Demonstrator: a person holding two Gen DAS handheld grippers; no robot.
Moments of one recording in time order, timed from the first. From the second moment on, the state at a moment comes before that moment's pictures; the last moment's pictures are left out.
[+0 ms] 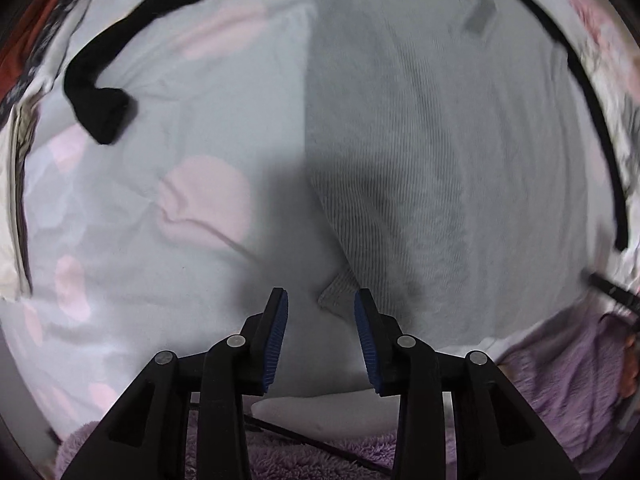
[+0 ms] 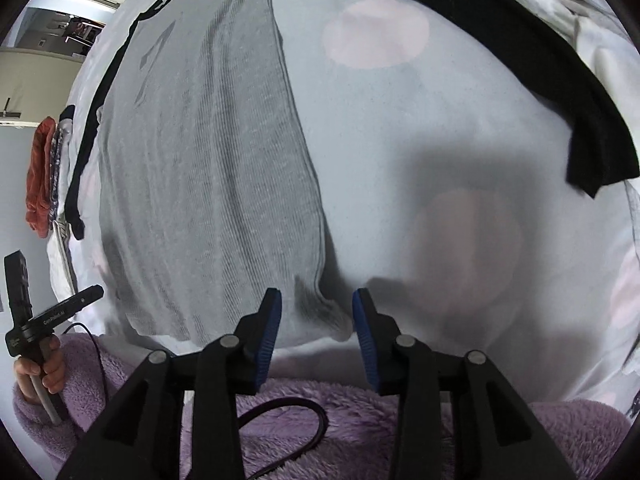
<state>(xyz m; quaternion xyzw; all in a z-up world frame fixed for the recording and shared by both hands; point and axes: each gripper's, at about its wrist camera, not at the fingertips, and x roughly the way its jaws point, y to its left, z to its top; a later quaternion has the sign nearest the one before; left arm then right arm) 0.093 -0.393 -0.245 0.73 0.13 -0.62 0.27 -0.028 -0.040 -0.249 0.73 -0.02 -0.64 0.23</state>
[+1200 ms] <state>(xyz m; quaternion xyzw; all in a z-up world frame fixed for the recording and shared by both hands) 0.134 -0.356 -0.219 0.77 0.10 -0.59 0.22 -0.012 -0.053 -0.216 0.75 0.13 -0.60 0.23</state>
